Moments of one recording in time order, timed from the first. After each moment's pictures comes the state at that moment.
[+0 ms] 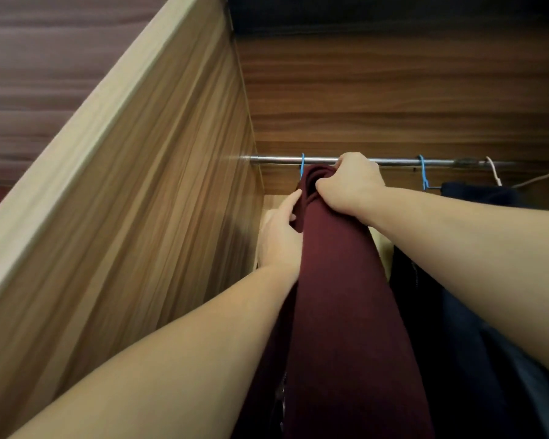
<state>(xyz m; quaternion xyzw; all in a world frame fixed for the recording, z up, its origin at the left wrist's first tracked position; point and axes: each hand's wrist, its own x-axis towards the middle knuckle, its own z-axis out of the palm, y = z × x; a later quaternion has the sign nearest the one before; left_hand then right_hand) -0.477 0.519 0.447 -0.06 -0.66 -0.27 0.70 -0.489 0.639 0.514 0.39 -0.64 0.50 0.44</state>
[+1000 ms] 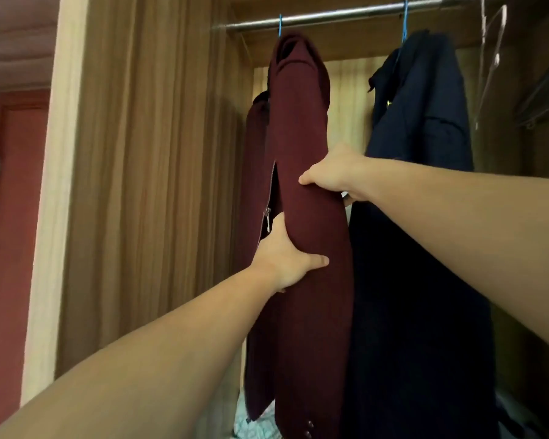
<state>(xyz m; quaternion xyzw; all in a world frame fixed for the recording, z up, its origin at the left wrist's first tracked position) -0.438 0.632 0.231 0.18 -0.81 -0.39 0.40 -0.512 0.712 0.352 0.43 -0.76 0.47 0.12</state>
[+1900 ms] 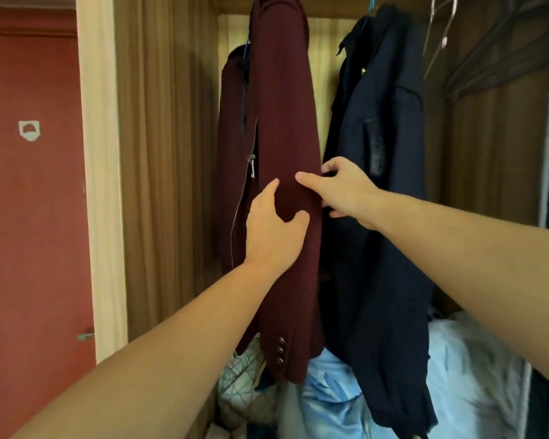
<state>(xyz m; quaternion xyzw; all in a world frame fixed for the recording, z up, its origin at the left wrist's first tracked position) -0.372 0.650 0.173 0.06 -0.75 -0.40 0.52 -0.444 0.754 0.244 0.36 -0.76 0.53 0.11</state>
